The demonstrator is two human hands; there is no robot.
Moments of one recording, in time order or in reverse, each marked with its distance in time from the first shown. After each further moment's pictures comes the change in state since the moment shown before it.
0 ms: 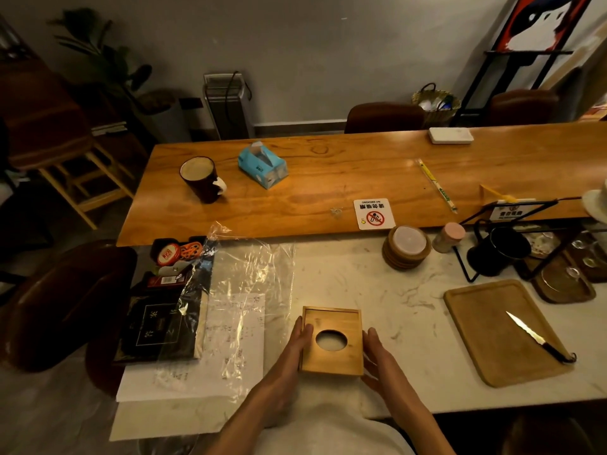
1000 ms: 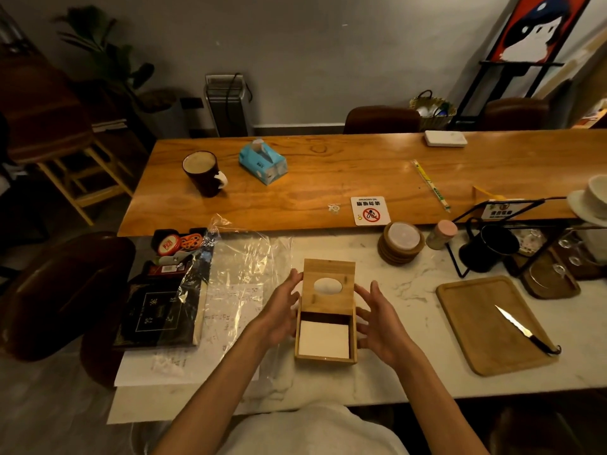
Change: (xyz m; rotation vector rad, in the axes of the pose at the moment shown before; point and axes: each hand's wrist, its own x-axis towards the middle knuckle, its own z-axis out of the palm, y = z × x) left_hand 0.005 0.075 0.000 -0.030 -0.004 -0.033; right_hand 0.025 -0.044 -0.010 0.240 -0.109 -0.013
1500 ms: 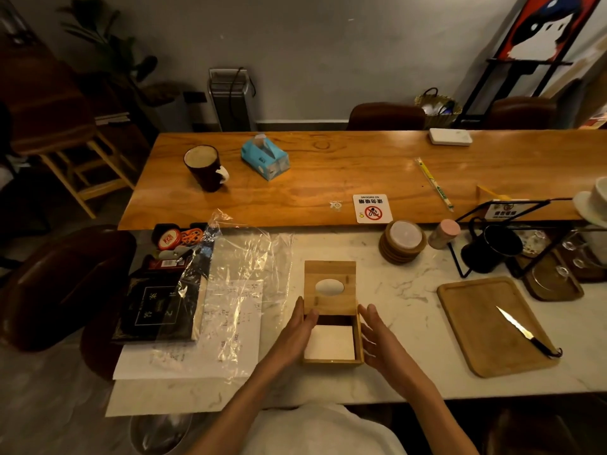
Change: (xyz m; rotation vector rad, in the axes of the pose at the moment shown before) left_hand -0.015 -0.055 0.014 0.491 0.110 0.129; right_hand -0.035 0.027 -0.008 -0.330 -0.021 -0.084
